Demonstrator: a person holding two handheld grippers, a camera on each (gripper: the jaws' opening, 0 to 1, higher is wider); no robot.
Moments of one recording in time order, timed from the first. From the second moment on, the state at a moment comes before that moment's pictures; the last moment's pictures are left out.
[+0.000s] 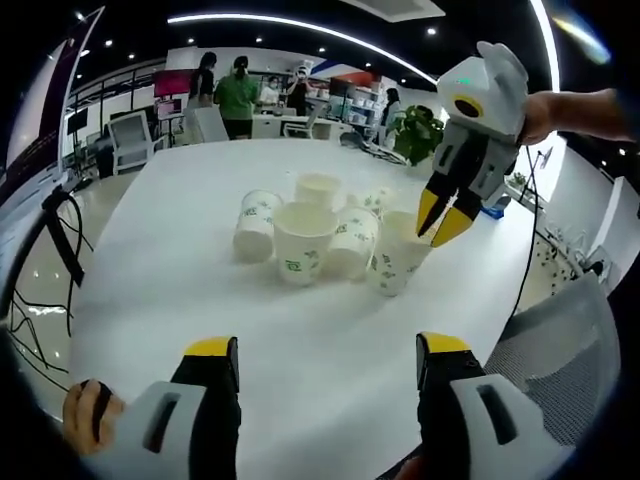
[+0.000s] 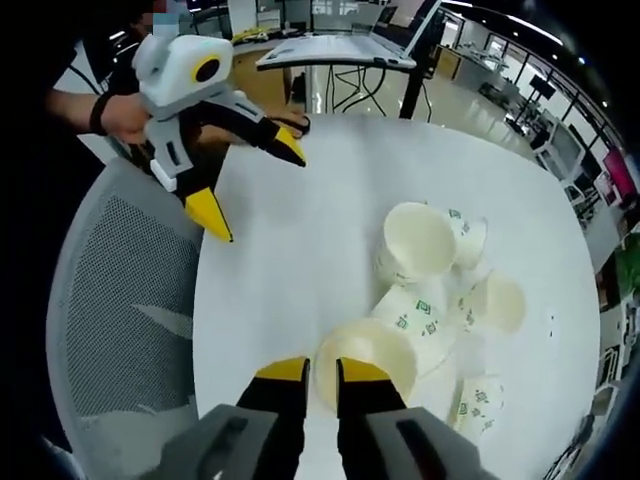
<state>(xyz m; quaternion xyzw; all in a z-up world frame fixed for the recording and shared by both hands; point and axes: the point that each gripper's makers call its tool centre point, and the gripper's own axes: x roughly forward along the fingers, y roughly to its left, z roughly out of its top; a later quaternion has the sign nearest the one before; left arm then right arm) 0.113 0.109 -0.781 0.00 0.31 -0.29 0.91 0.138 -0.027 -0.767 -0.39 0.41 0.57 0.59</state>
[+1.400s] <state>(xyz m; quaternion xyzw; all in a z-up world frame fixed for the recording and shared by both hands) 0.113 0.098 -0.781 0.00 0.31 -0.29 0.90 0.162 -0.065 -0.737 -0.29 0.40 0.50 0.71</state>
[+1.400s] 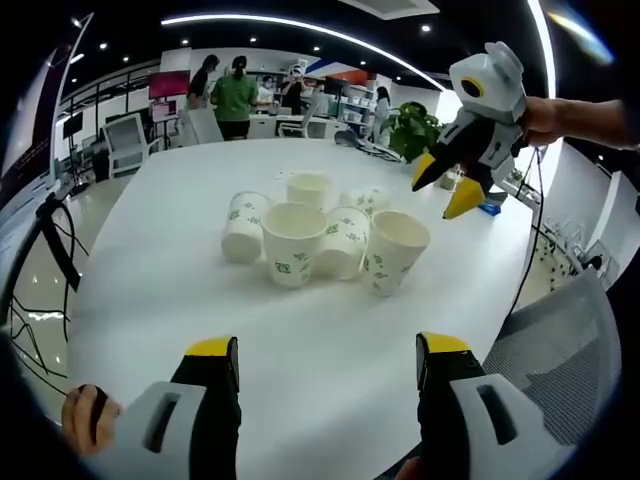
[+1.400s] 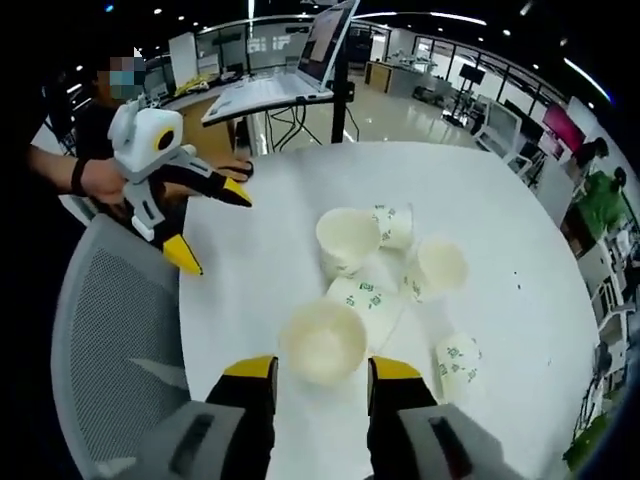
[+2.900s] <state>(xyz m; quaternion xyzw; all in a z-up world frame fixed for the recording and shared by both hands) 0.103 0.100 -0.781 0.01 0.31 -0.29 0.91 0.239 -0.160 -0.761 -0.08 0.41 0.29 0.86</state>
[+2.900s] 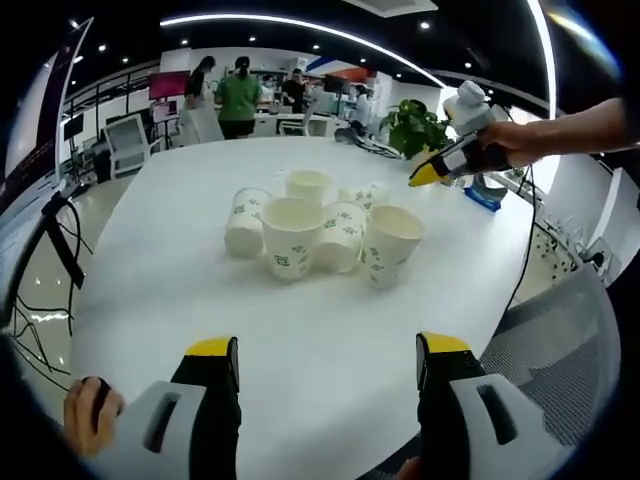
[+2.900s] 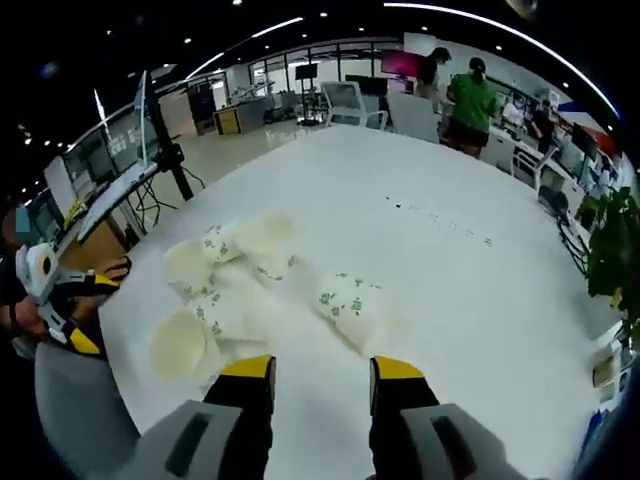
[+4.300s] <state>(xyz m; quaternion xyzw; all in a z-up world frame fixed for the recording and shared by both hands) 0.120 0.091 -0.797 0.02 0.33 -0.29 0.90 0.280 -0.149 -0.802 0.04 0.40 0.29 0.87</state>
